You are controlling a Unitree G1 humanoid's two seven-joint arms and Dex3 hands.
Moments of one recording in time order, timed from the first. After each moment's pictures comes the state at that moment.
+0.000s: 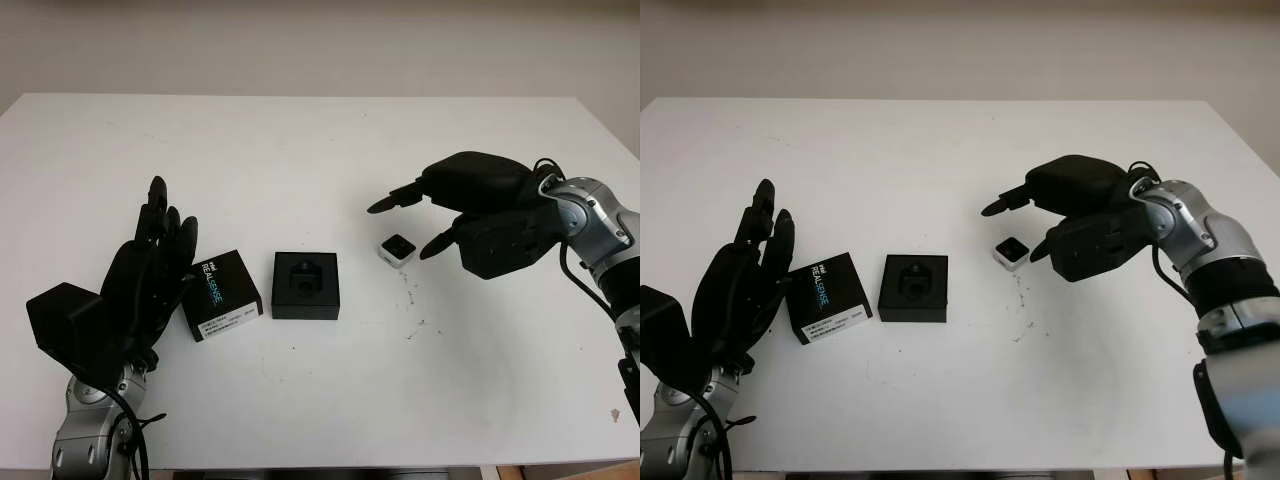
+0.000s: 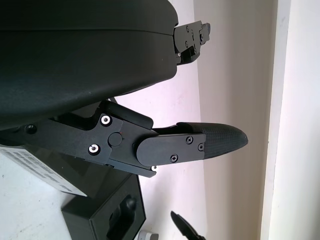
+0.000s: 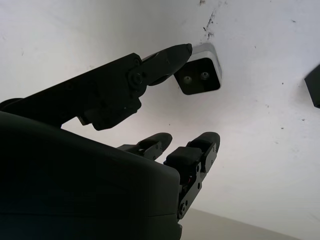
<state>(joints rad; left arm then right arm) 0.00 0.20 0.20 -0.22 -0.22 0.15 -0.17 -0.93 -0.71 0.38 0.88 -0.61 -0.70 0.37</state>
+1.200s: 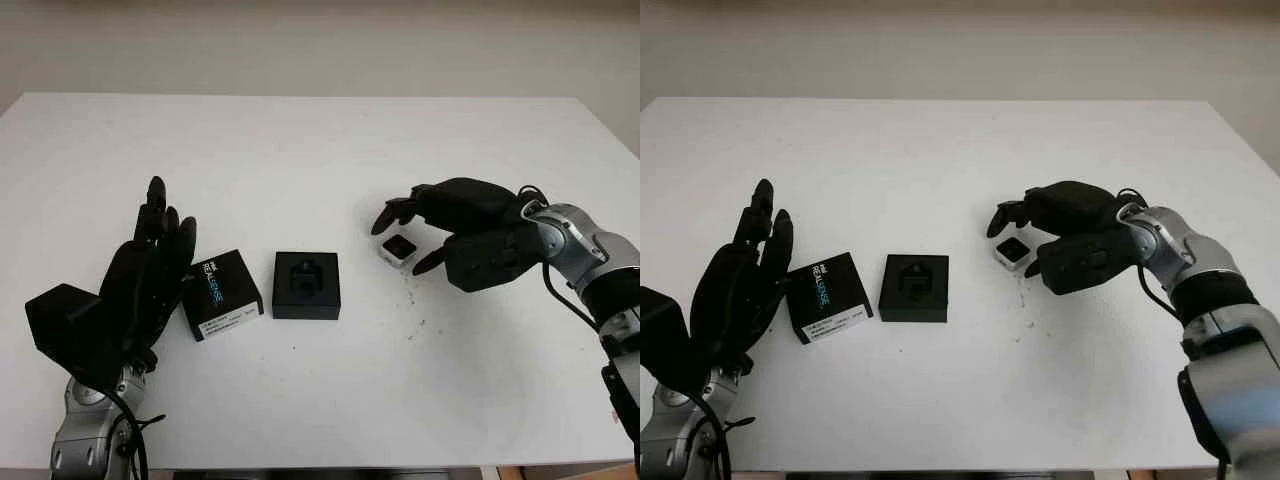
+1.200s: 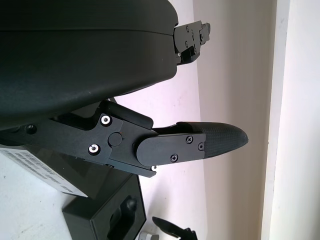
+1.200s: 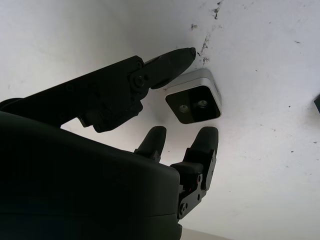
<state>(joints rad) 0.00 0.20 0.20 -0.22 -0.21 0.15 -0.16 -0.91 -0.66 0.42 0.99 -0.63 -0.69 0.28</state>
